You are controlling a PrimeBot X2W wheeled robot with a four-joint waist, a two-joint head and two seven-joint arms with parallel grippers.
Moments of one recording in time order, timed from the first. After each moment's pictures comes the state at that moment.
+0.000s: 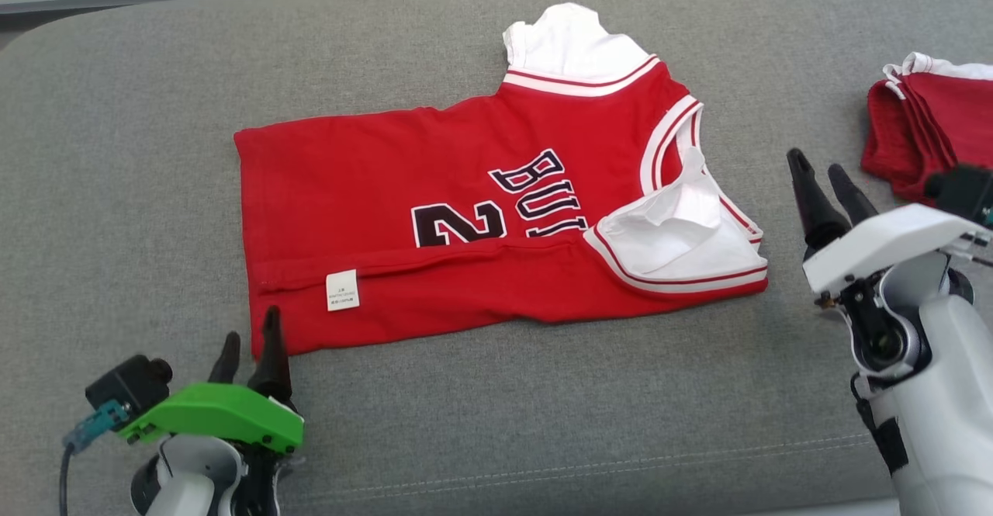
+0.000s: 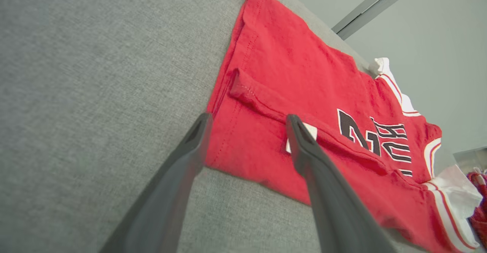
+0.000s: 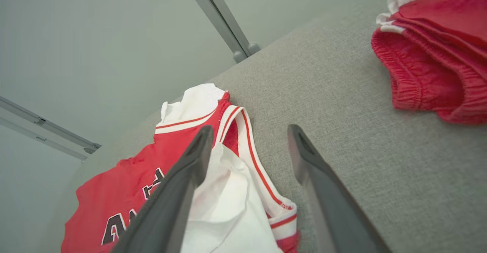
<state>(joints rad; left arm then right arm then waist) -0.20 0.26 -0.31 0.30 -1.01 0.15 -0.11 -0.49 -0.21 0.02 0.44 0.74 0.13 0.08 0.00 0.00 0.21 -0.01</state>
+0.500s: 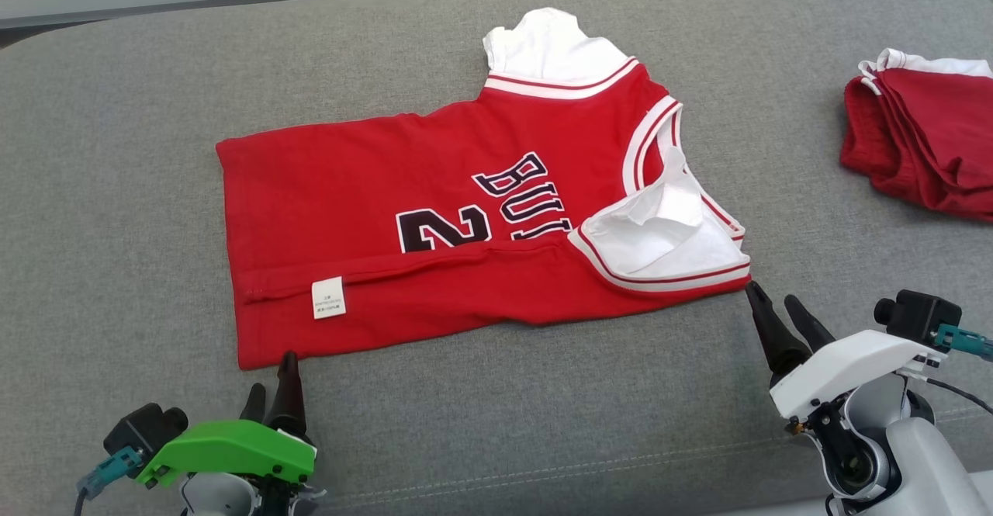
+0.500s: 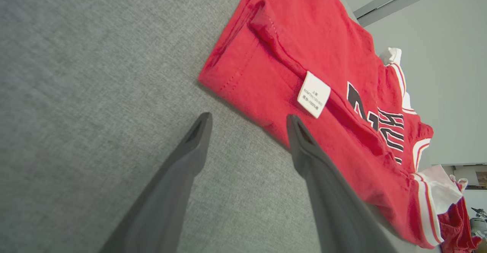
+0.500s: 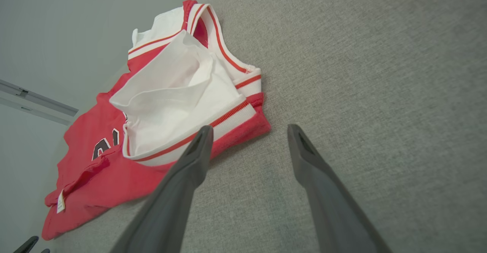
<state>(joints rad) -0.07 0.18 -0.26 0.25 -1.13 0.19 -0.09 -0.17 -0.14 0.02 0.28 0.73 0.13 0.12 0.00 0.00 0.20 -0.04</state>
